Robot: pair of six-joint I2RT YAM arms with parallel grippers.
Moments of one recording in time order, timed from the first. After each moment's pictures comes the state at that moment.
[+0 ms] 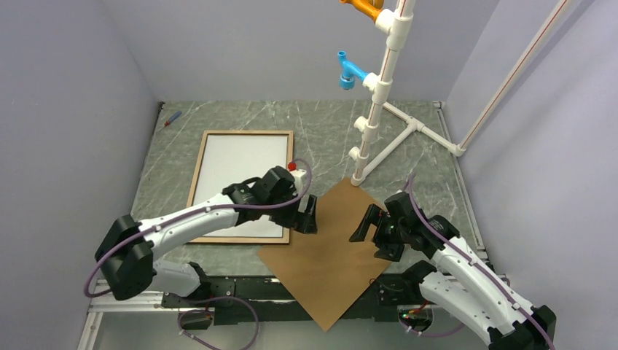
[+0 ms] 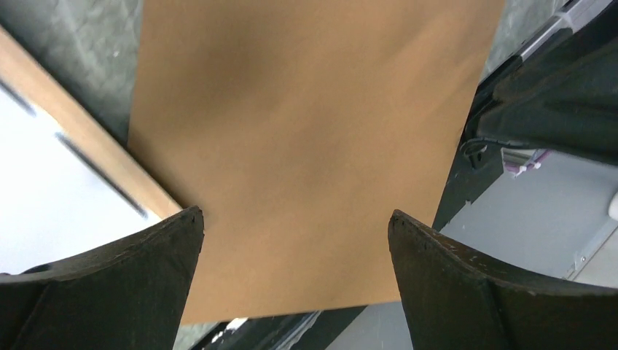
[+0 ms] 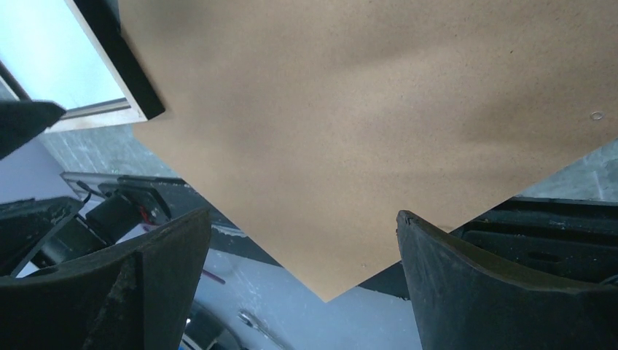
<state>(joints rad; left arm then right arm) -0.87 1.32 0.92 -0.47 0.23 -0.54 0.55 0.71 0.59 -0.93 -0.17 1.03</state>
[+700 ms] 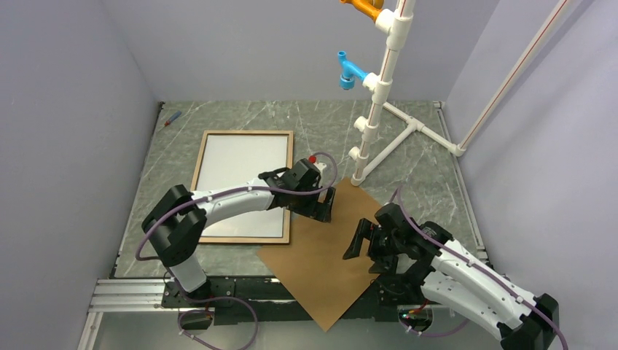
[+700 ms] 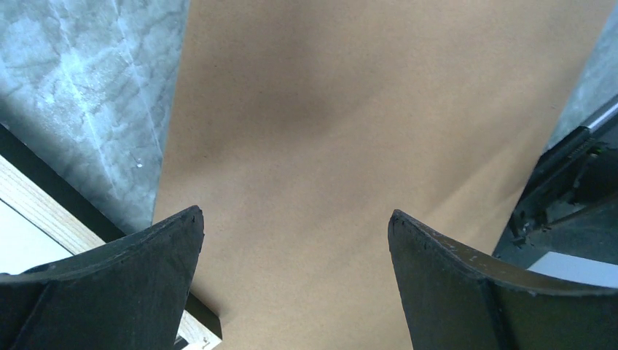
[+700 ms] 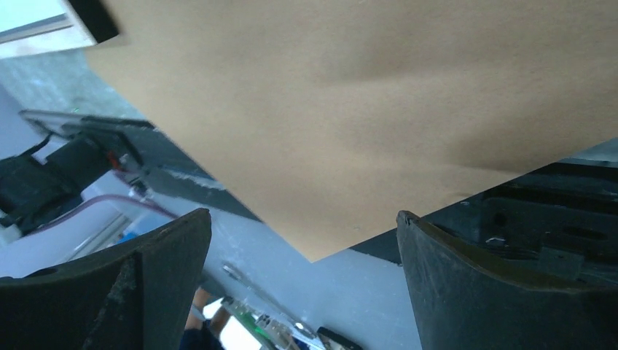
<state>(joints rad) -0.90 1.67 1.12 -0.38 0.14 -0.51 0.70 0.69 0.52 -0.91 -0.26 1.12</state>
